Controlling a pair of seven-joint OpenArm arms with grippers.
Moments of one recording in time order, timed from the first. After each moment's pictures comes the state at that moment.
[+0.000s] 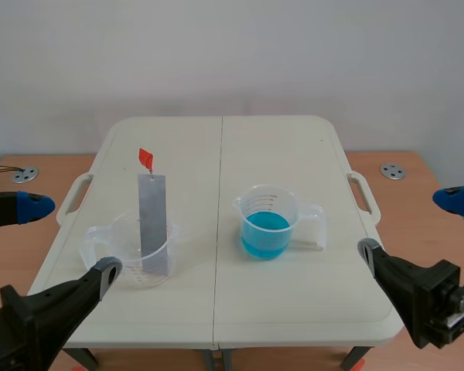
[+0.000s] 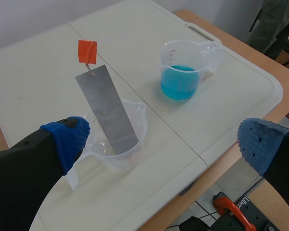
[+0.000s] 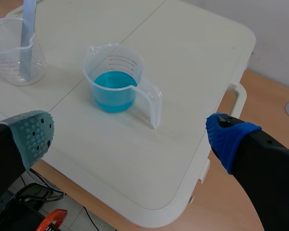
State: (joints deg) left arm 48.1 -32.3 -8.2 119.7 -18.4 -26.8 -4.6; right arm -45.8 30.8 12.7 114.9 16.8 24.9 4.5
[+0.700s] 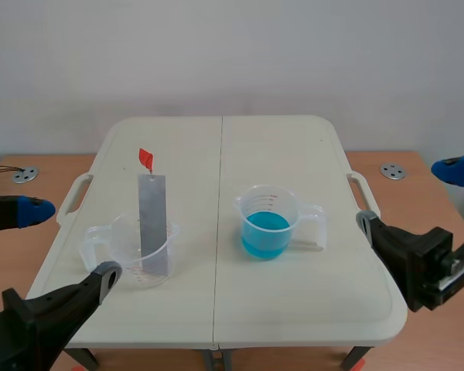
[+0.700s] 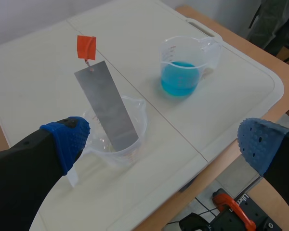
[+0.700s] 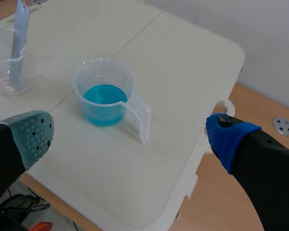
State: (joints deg) left arm 48.1 -32.3 -8.2 119.7 -18.4 -26.8 -2.9; right arm -39.7 30.8 12.7 114.9 15.9 25.8 2.3
